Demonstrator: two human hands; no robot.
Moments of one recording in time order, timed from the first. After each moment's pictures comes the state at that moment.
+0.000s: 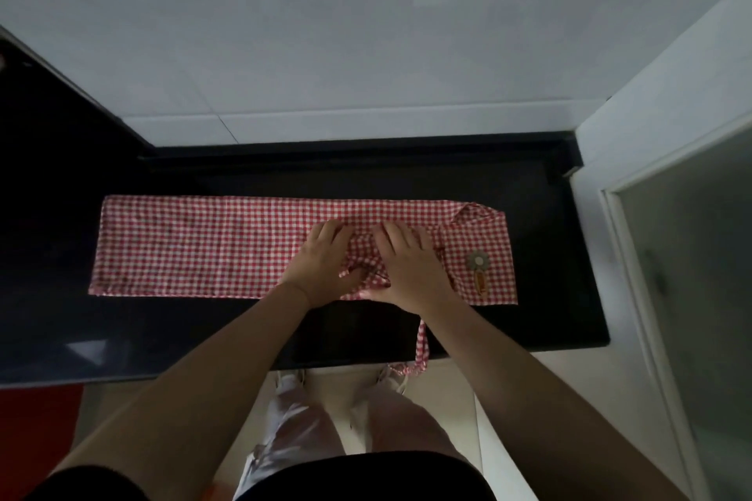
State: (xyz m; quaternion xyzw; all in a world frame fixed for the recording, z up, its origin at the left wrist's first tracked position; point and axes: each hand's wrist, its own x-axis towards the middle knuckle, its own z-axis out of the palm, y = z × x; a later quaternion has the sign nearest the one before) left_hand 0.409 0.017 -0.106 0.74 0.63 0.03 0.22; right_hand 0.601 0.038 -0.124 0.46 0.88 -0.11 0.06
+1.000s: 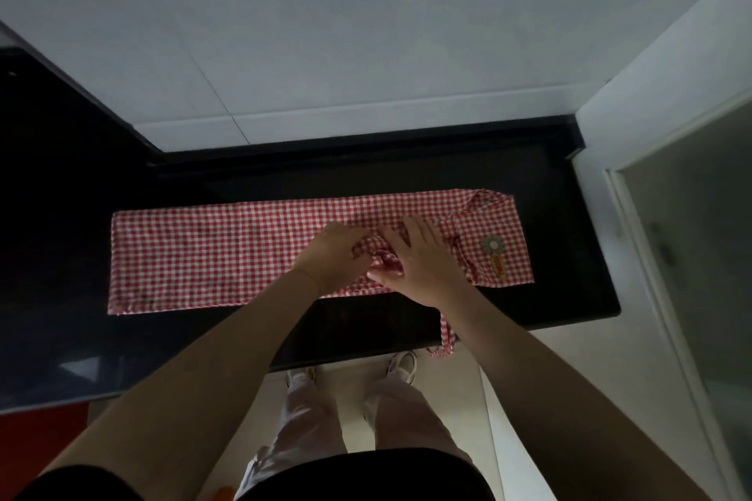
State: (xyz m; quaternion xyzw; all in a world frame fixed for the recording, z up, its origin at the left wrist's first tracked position) left_hand 0.384 0.028 -0.090 0.72 0.60 0.05 0.34; right_hand 0.581 0.026 -0.112 0.52 0.82 -0.19 0.10
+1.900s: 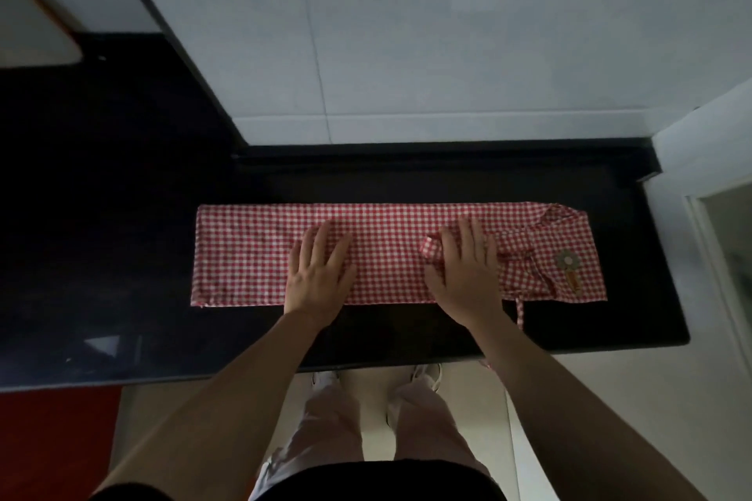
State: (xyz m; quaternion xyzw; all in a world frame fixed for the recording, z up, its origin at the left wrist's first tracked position) left_hand 0.266 -0.040 -0.133 0.67 0.72 -0.01 0.19; right_hand 0.521 0.004 -0.125 0.62 0.78 -0.10 0.05
